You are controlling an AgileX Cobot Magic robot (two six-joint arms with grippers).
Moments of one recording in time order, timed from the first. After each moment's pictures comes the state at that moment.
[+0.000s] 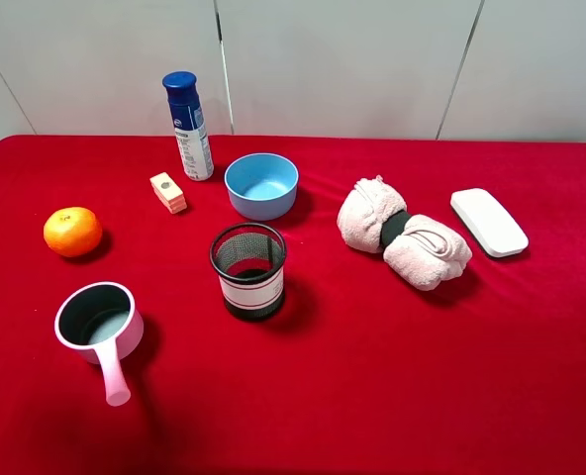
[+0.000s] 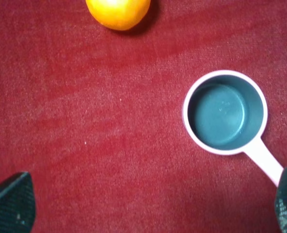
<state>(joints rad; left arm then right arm) -0.03 0.95 -0.88 0.02 1.06 0.12 -0.01 -0.01 -0.50 -0.18 1.02 0.15</state>
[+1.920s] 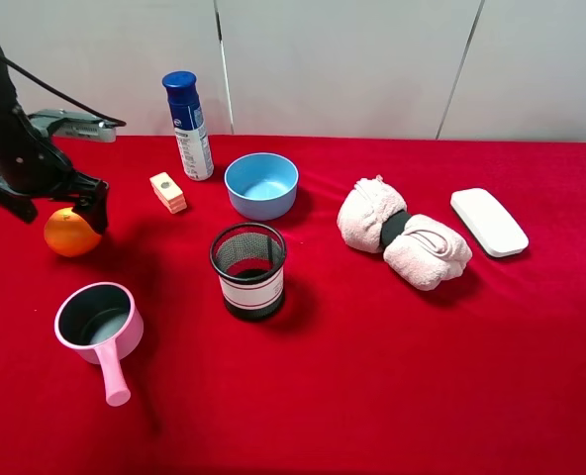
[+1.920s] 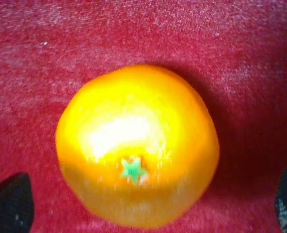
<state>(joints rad) -0.02 1.95 -1.16 0.08 0.65 0.13 -0.01 -0.01 -0.50 -0.18 1.02 0.15</state>
